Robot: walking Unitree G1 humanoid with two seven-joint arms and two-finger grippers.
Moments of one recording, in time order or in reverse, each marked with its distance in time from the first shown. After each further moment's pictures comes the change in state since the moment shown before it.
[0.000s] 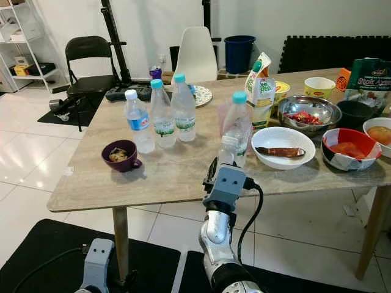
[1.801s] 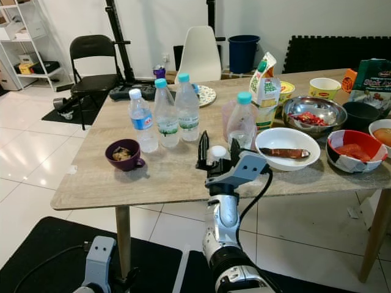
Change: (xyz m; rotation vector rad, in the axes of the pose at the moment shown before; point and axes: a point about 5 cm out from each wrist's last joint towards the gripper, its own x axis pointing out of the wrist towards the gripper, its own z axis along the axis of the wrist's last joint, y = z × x) left arm 0.002 -0.002 0.005 0.013 -0.020 -0.005; right arm 0.029 -0.001 0.035 0.336 -0.157 0.125
